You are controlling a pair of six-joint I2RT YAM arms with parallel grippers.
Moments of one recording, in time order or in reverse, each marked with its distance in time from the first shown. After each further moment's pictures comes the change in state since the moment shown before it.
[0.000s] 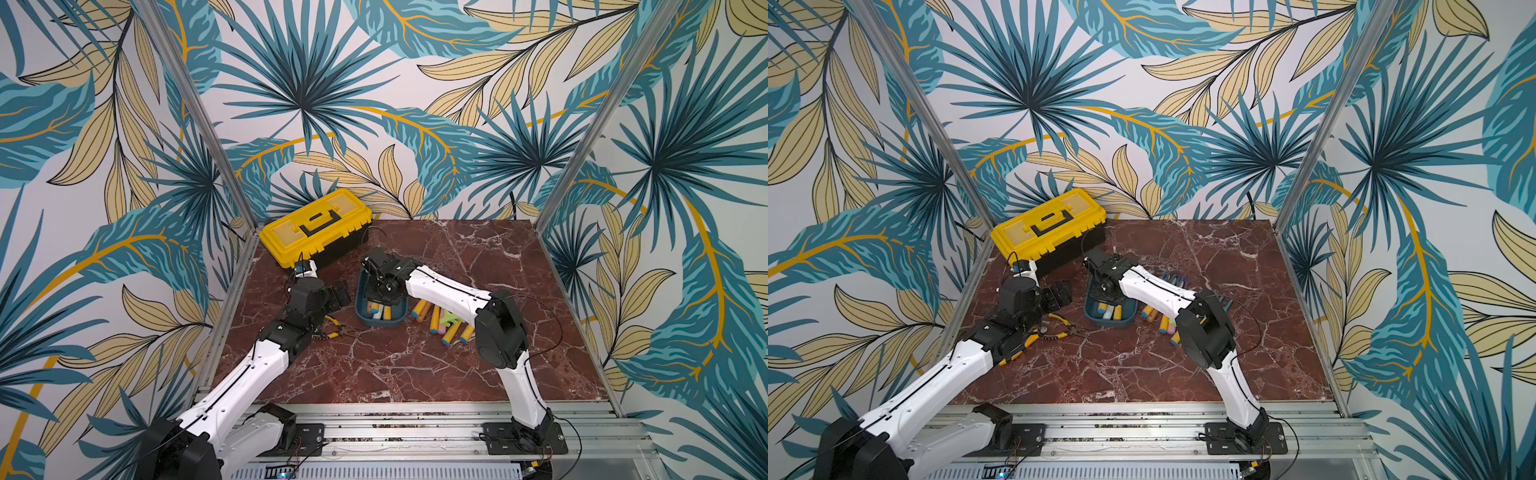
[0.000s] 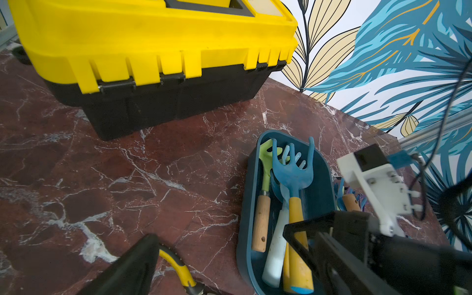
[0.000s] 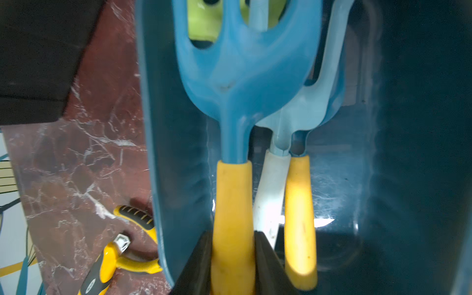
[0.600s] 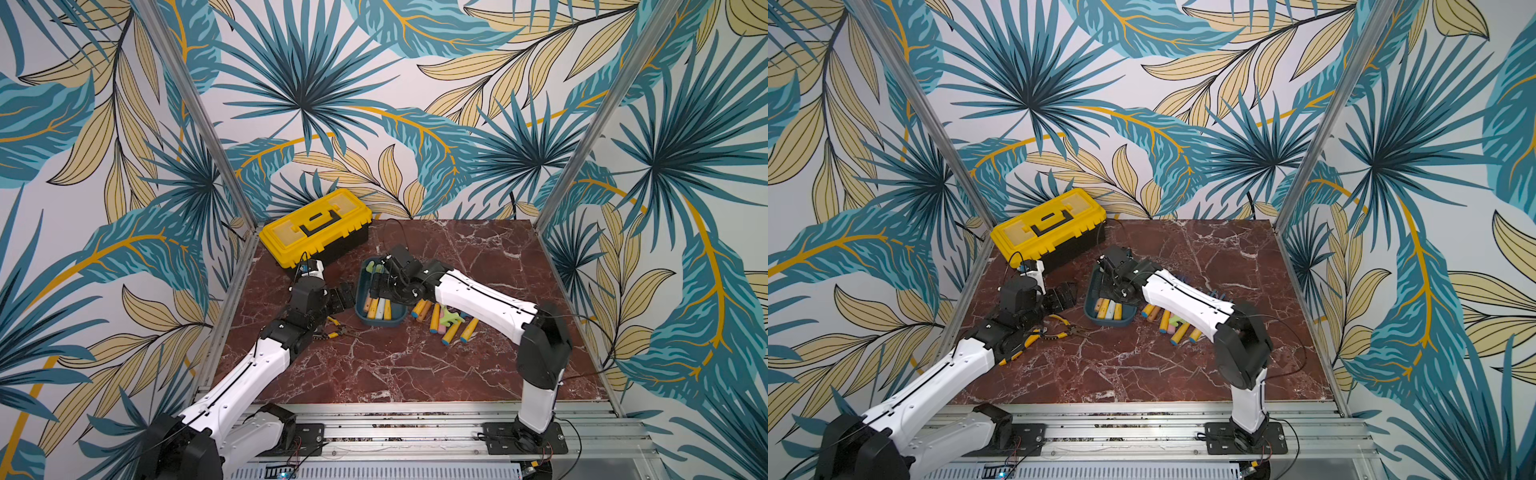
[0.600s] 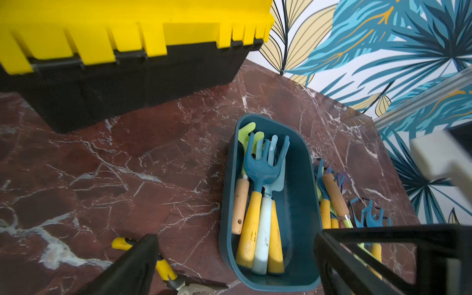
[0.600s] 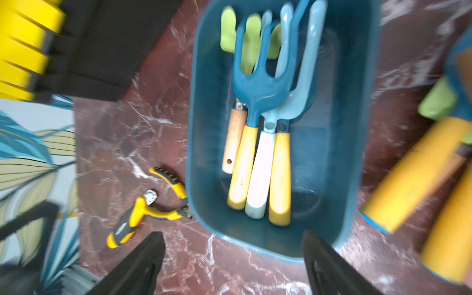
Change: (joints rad) left arm 0.001 0.031 0.000 0.015 0.153 0.012; right arm -0.015 -0.393 -0.302 0.102 -0.002 -0.111
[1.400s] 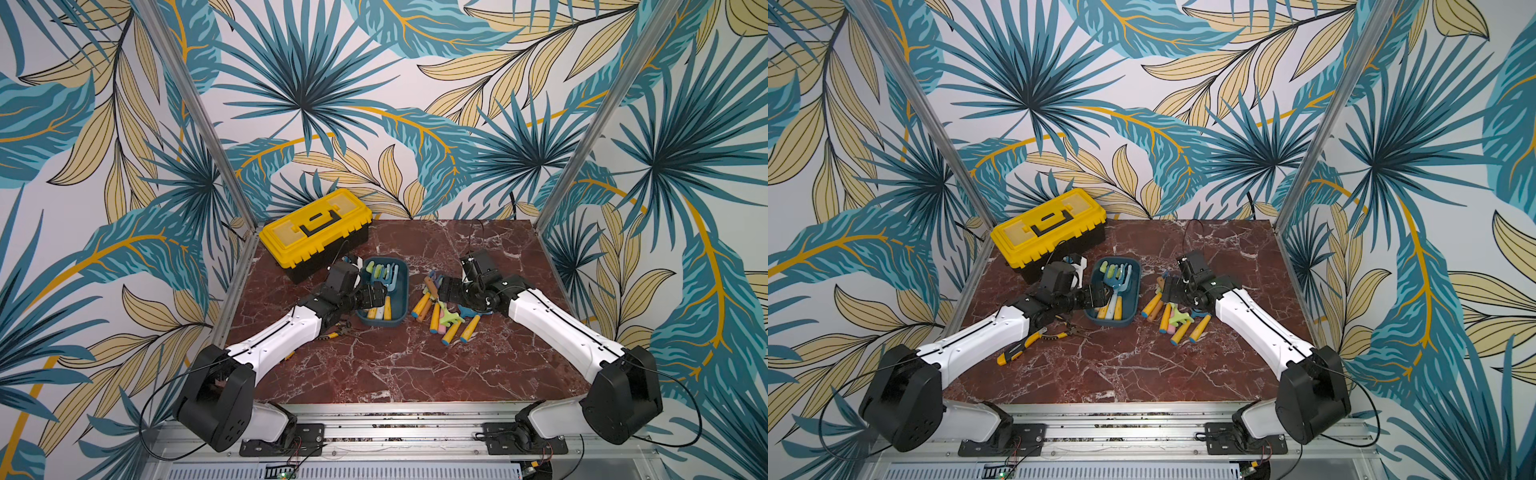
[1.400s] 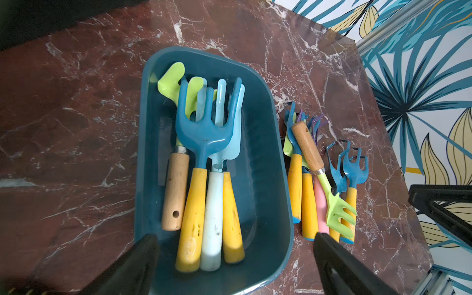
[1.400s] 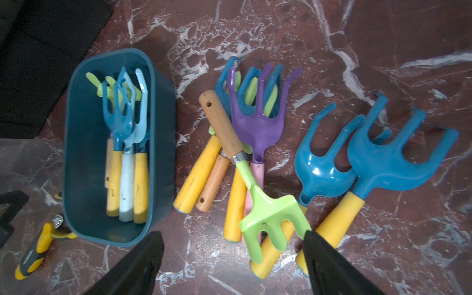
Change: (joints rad) left arm -0.129 0.331 0.208 -0.034 0.132 0.034; right arm -0.365 -0.399 -0.490 0.039 0.003 -0.248
